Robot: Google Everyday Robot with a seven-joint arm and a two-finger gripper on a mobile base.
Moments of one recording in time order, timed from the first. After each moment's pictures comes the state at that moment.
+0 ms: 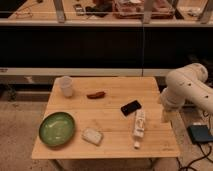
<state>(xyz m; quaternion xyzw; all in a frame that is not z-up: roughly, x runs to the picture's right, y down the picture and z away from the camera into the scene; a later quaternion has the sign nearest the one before) 0.284 0.105 0.684 -0.28 0.02 0.02 0.96</state>
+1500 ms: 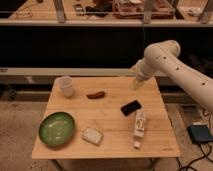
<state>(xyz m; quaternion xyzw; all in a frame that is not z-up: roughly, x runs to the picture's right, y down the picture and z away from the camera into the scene) 0.153 -0.054 0.748 -0.15 -0.12 0.02 0.98</state>
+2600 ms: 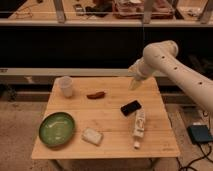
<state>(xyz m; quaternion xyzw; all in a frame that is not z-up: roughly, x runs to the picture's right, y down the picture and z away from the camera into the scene) 0.127 -0.051 0.761 -0.17 -0.15 0.03 0.97</state>
